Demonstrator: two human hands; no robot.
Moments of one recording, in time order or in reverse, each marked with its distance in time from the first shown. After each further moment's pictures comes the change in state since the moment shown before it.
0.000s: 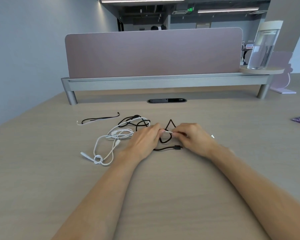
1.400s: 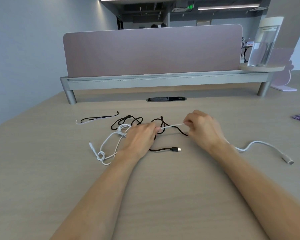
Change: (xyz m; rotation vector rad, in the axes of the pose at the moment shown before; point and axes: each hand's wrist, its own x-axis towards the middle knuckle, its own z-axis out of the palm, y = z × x) left_hand 0.001 -0.006 0.000 0.185 0.104 0.009; right_hand -0.001 0.007 -0.018 -0.243 0.206 0.246
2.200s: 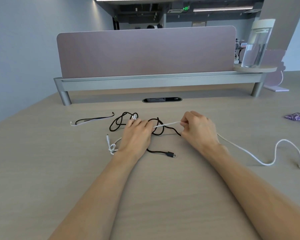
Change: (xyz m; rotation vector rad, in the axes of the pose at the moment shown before) left_hand 0.004 -0.003 0.009 0.244 0.217 0.103; right_hand -0.003 -0.009 0.000 0.002 0.059 0.102
